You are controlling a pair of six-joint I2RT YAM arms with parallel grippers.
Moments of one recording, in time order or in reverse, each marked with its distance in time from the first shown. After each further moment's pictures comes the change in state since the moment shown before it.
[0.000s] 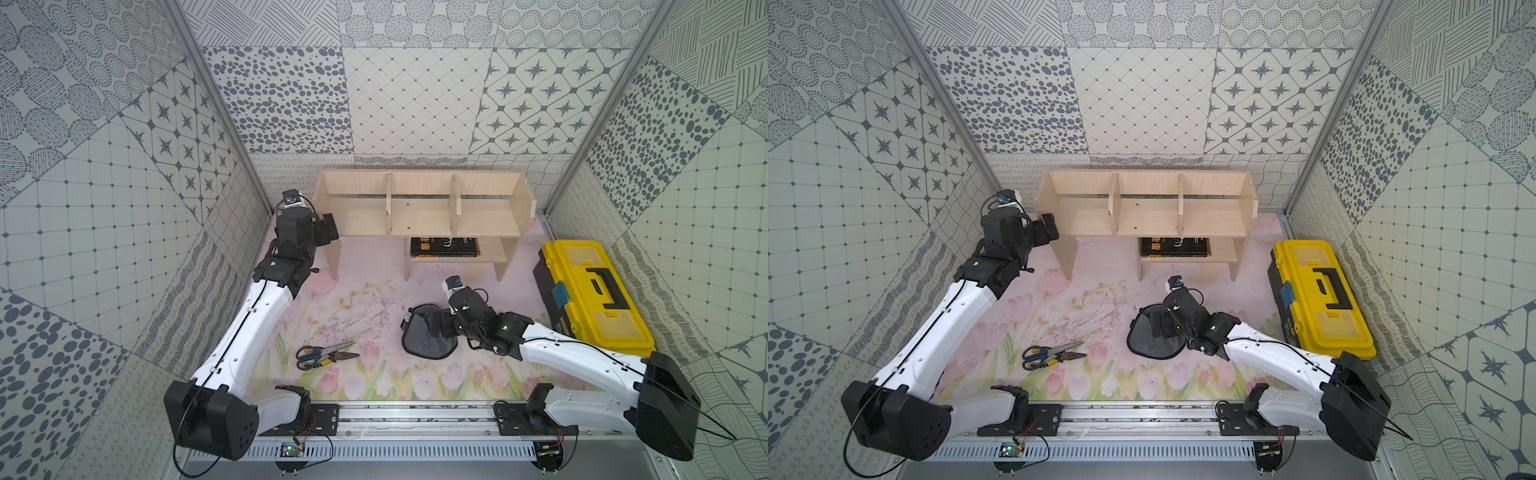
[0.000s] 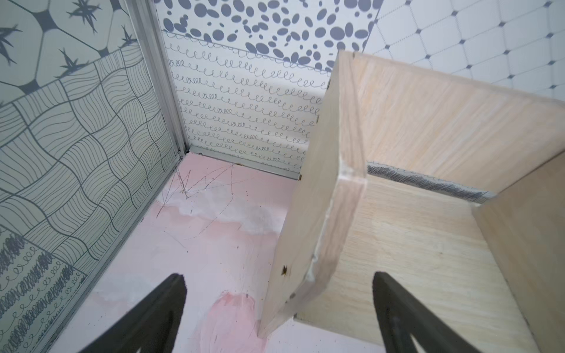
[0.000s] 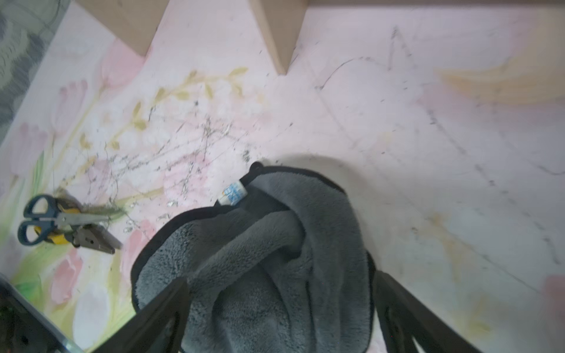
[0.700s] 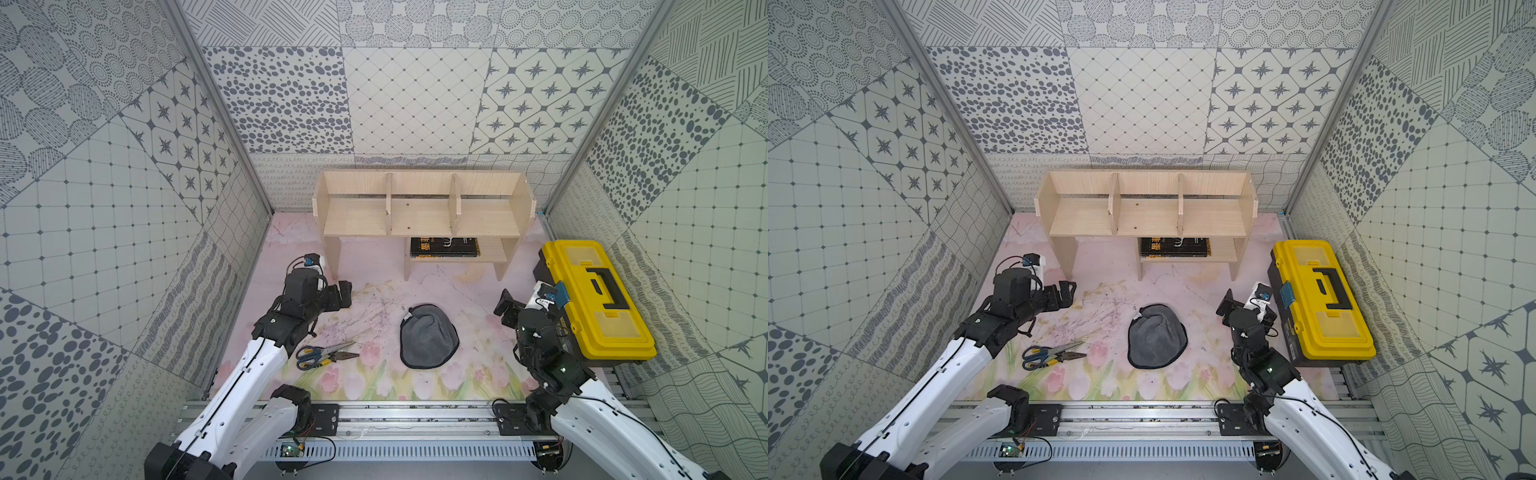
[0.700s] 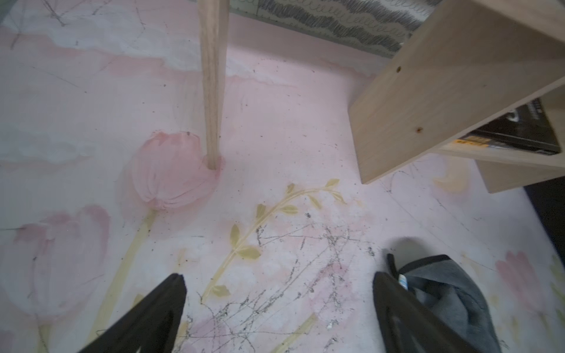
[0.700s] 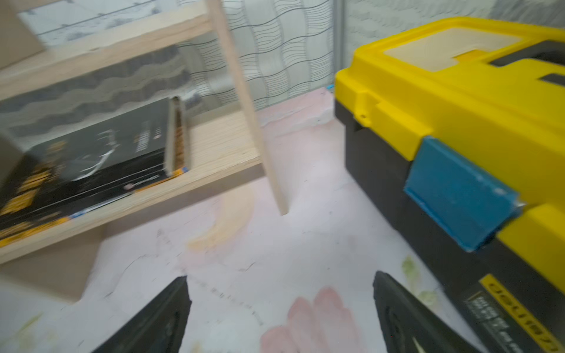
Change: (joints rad) left arm -0.064 -0.293 -0.512 -0.079 0.231 -0.040; right arm -0.393 -0.434 -0.340 0.180 0.554 -0.086
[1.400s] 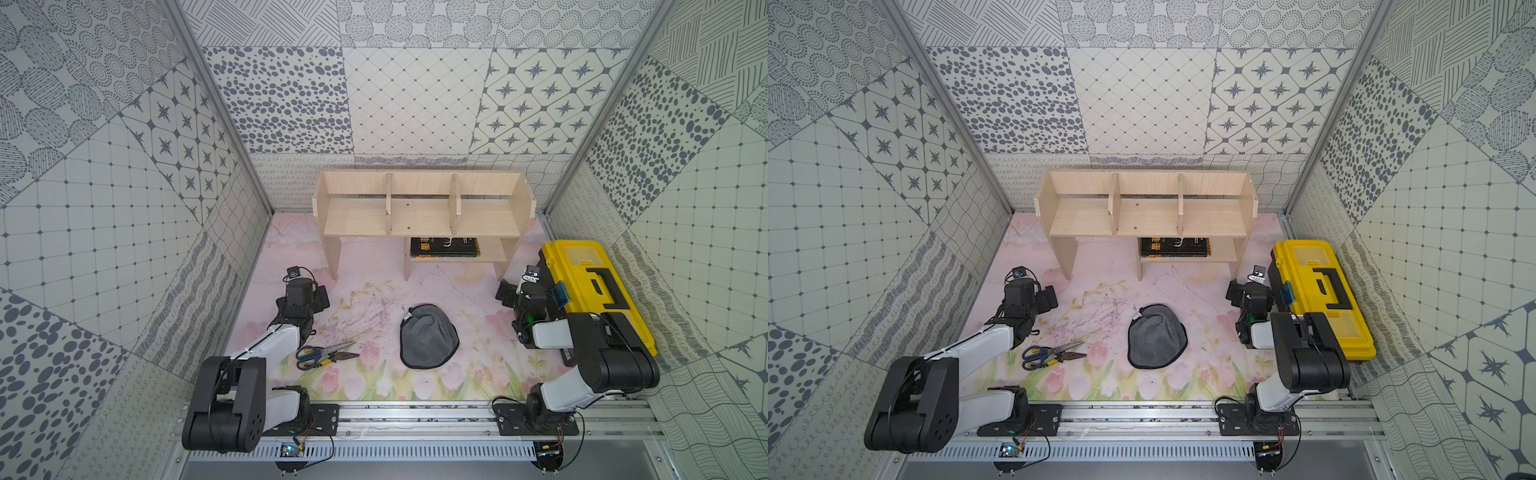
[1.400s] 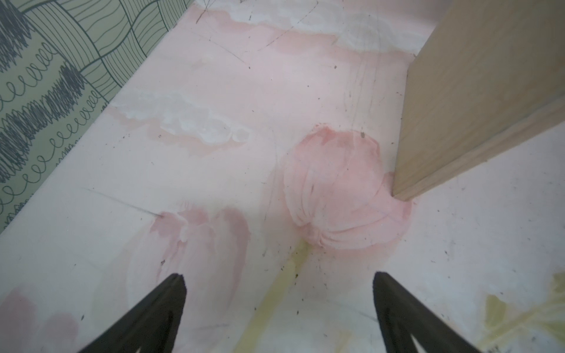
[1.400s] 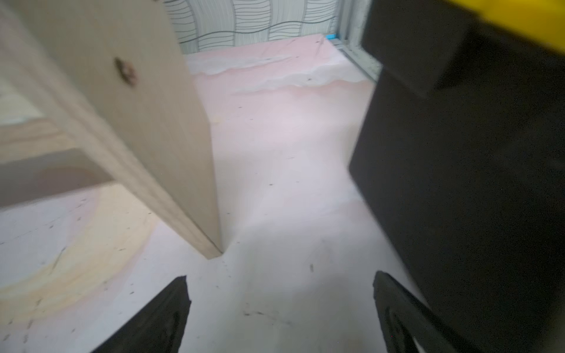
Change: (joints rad) left arm 0.234 0.383 -0.276 0.634 -0.212 0.103; right arm -0.402 0.883 -0.018 0.949 -0.510 -0.364
